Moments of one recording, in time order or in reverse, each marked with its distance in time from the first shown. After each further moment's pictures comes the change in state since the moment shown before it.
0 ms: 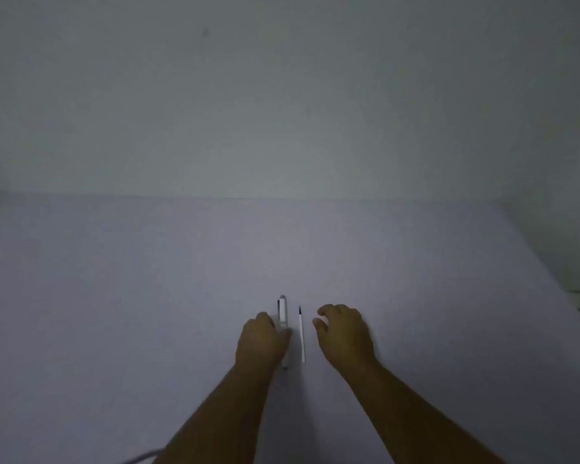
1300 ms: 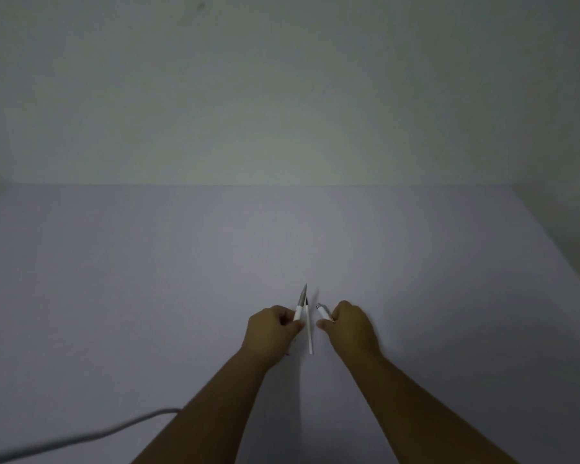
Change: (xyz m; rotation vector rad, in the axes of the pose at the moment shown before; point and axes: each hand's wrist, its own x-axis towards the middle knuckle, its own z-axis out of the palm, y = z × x) left_hand -0.005 0.000 -0.015 -0.142 -0.091 0.139; right_hand 0.017 0.005 0.020 0.237 -0.071 0.268
